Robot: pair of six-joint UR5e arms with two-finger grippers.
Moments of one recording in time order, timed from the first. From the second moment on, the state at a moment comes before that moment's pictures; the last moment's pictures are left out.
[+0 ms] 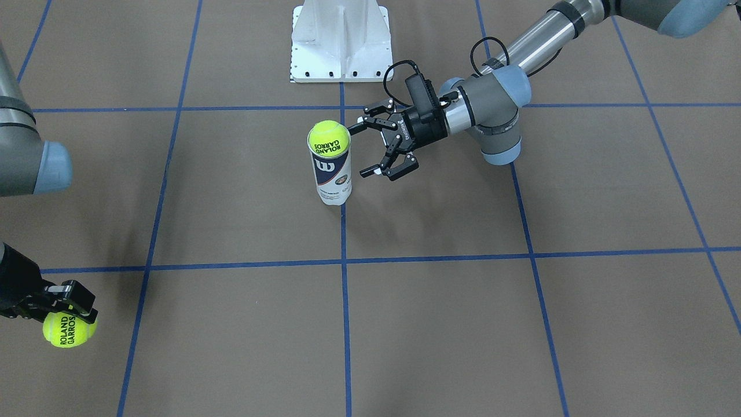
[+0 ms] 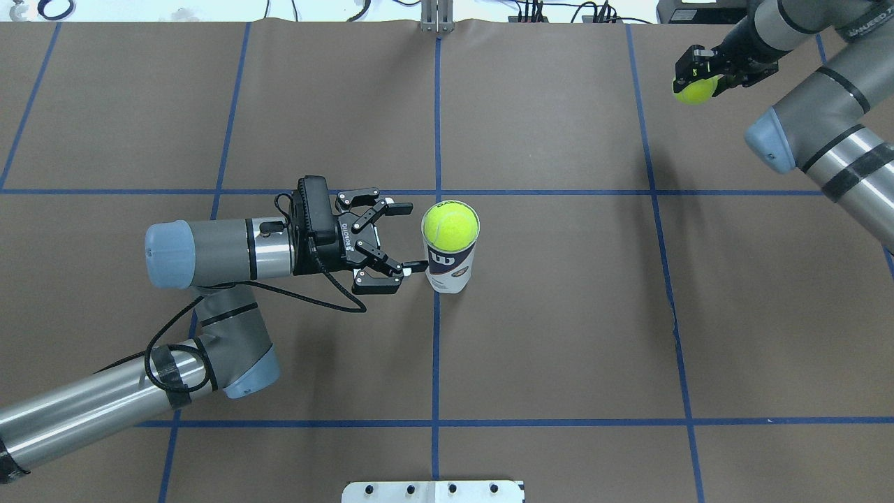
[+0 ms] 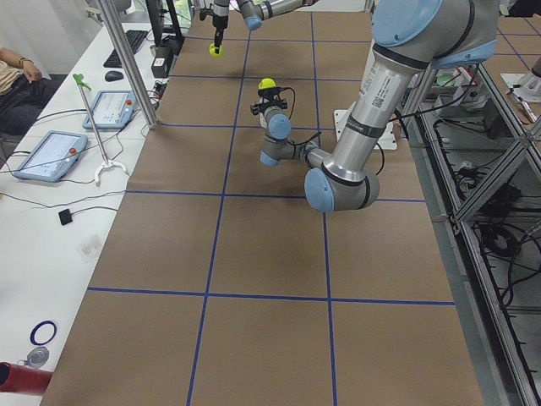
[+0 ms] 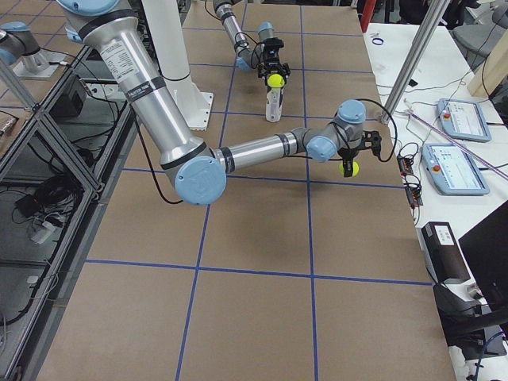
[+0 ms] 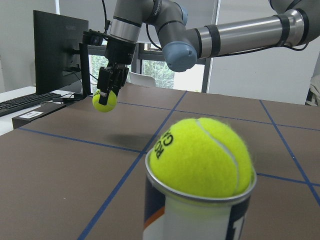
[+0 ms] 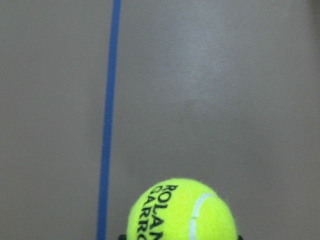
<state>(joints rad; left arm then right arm) -0.52 -2.15 -1.27 -3.32 -1.81 -0.35 1.13 -1.04 1.36 -1.18 2.22 0.81</state>
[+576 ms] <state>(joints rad) -0.52 -2.16 -1.27 -3.32 -1.81 -0.35 1.05 -1.03 1.82 -1.59 2.24 1.03</state>
